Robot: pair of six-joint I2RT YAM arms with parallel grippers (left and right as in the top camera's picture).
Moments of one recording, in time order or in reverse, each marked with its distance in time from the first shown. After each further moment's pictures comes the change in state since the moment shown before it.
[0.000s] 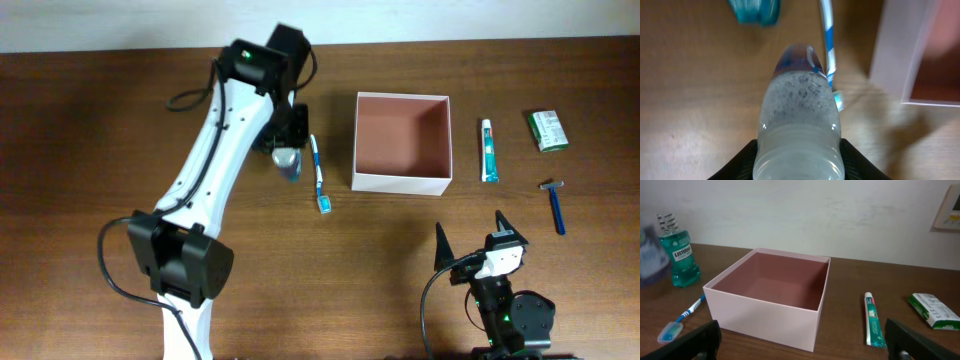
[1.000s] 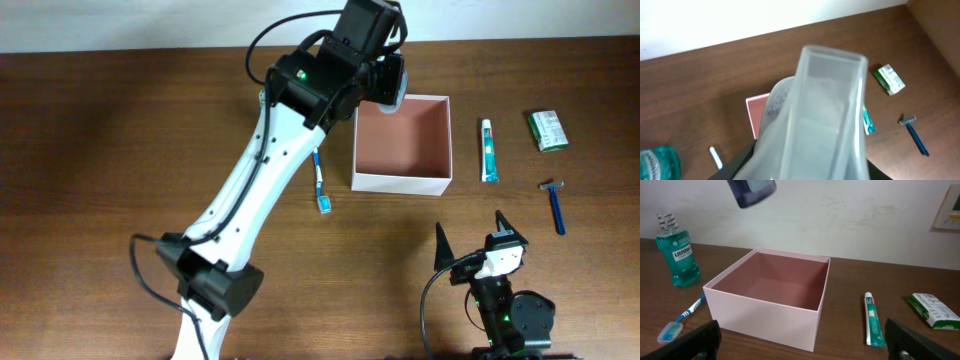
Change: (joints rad) left arm -0.239 0.032 0.229 0.495 -0.026 0.069; right arm 0.000 0.000 0.000 0.000 0.000 0.001
